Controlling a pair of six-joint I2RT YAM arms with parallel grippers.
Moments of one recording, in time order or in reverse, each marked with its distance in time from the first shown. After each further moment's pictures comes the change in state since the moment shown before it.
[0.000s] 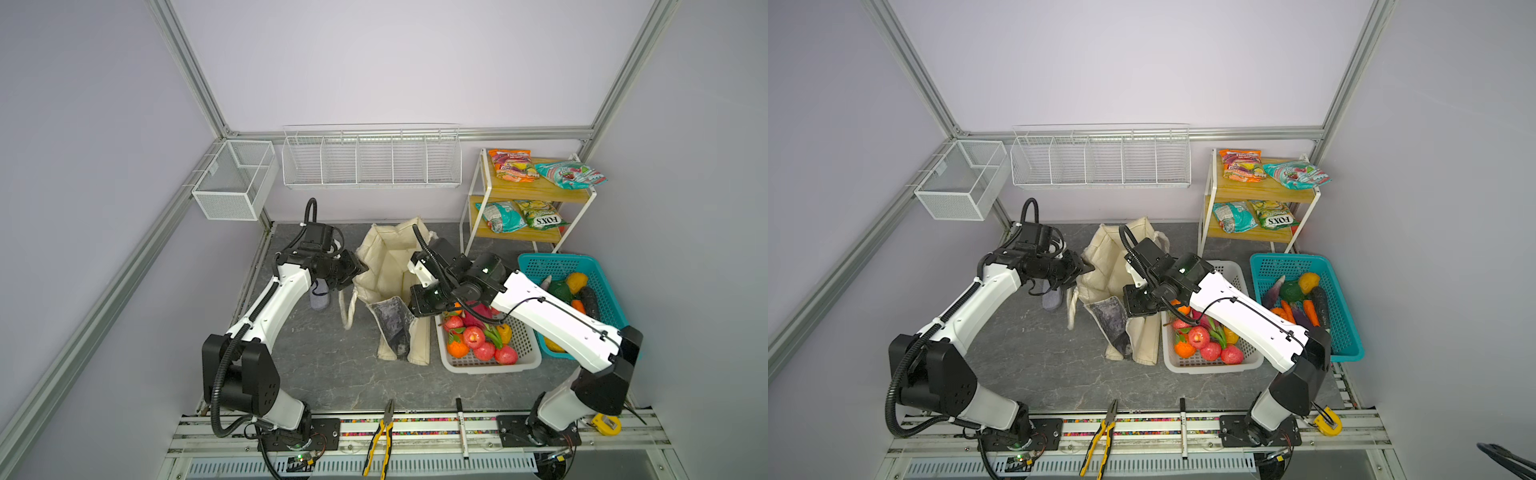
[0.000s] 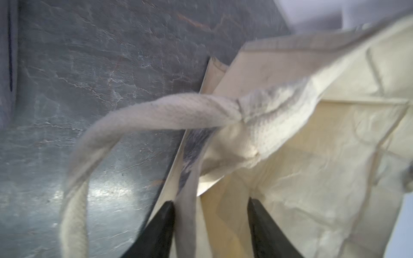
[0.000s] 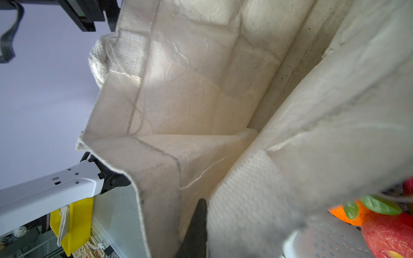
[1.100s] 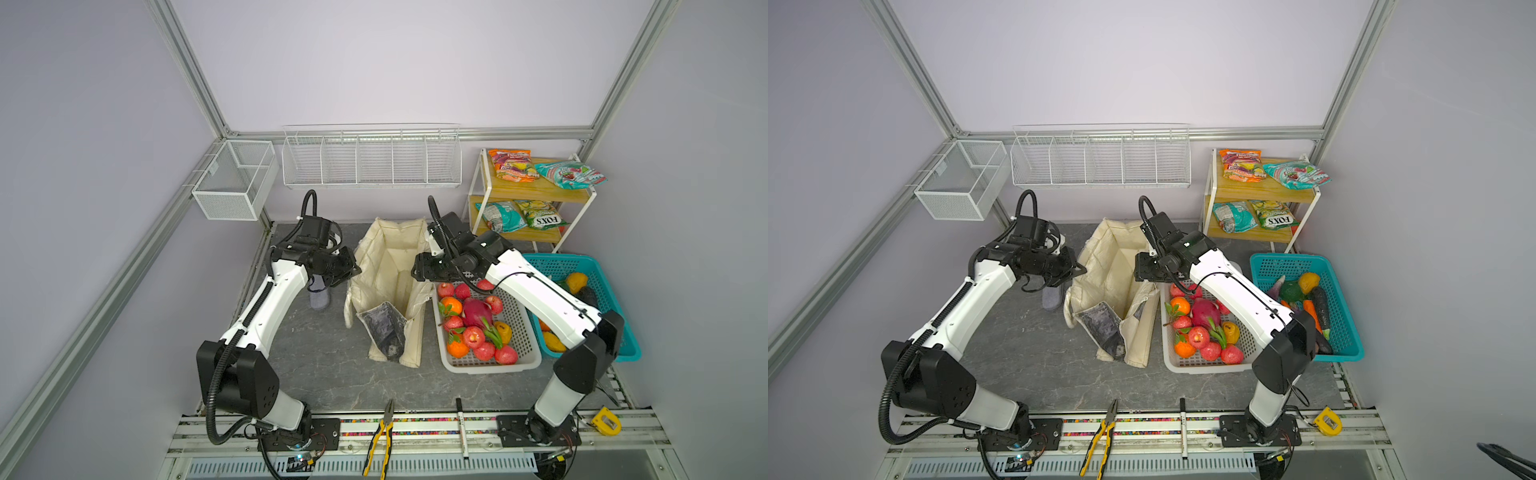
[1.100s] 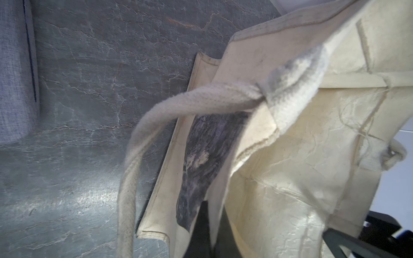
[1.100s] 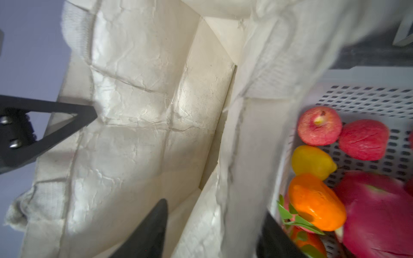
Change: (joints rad) left arm -0.001 -0.026 0.107 -0.141 -0.029 0.116; right arm -0.189 0.159 0.112 0.077 0.101 -0.024
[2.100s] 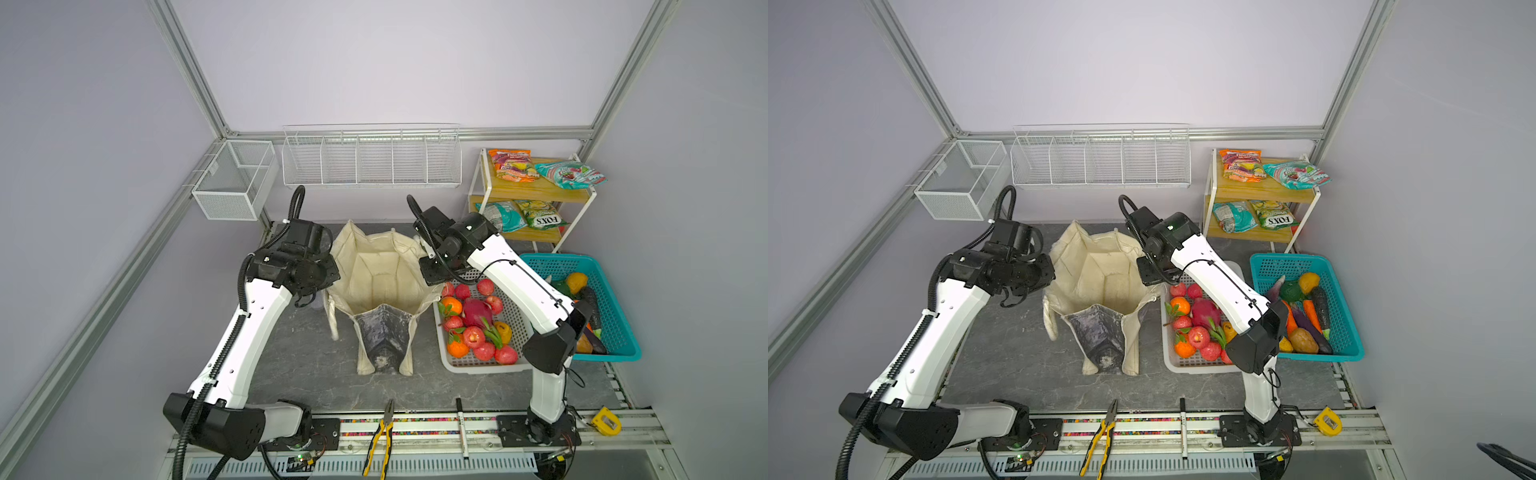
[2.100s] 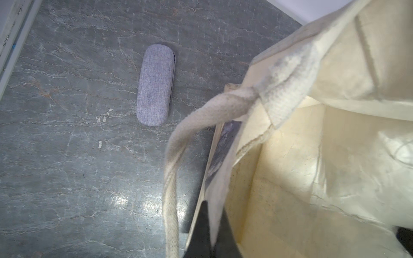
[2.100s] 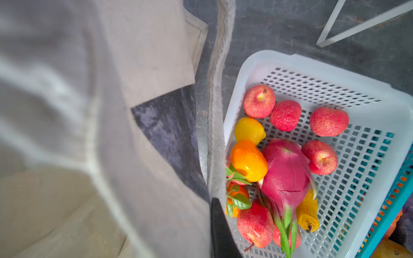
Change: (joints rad) left arm -0.062 -0.193 0.065 -0.281 -0.435 0.032; right arm 0.054 0.190 0.383 -0.501 0.208 -0.193
